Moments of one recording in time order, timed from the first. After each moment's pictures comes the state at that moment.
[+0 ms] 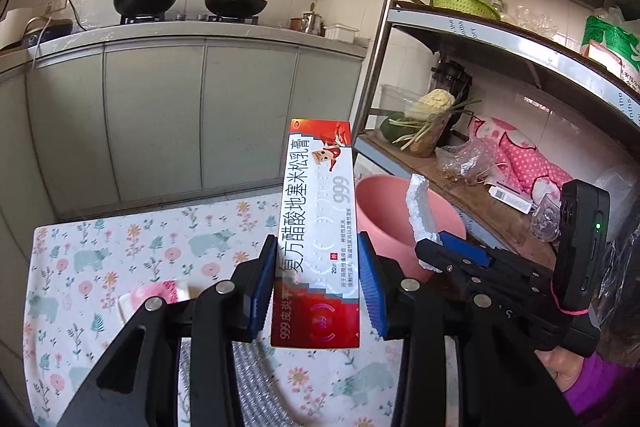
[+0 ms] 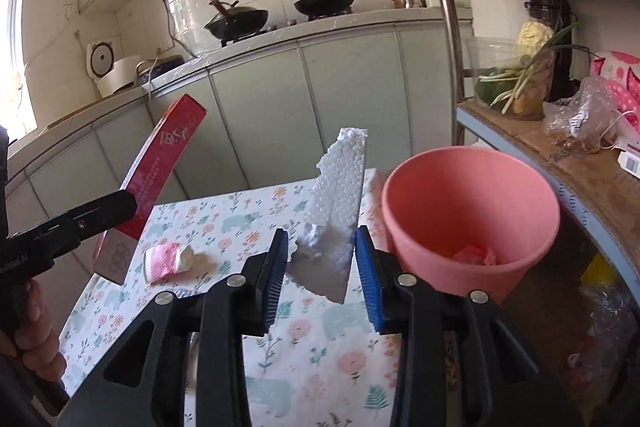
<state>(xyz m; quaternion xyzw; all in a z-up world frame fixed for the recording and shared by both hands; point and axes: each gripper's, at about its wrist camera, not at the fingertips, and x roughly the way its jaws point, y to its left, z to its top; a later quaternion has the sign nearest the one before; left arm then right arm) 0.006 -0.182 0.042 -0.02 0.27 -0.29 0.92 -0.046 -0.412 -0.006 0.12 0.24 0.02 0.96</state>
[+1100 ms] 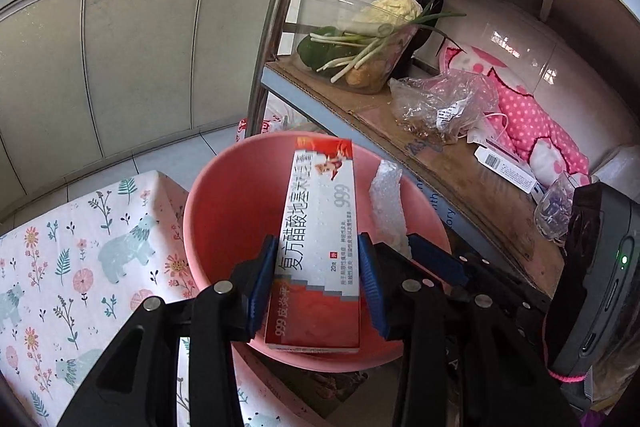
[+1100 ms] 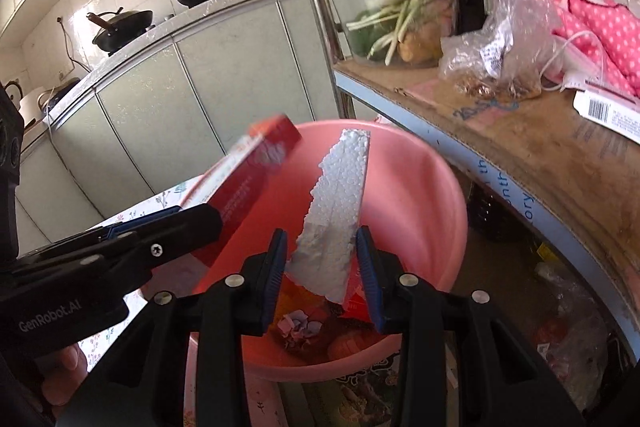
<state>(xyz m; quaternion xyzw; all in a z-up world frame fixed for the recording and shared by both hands) 0.130 -0.413 -0.038 0.02 0.38 -0.38 0.84 0.033 -0.545 -0.080 0.18 0.30 -0.10 0.93</state>
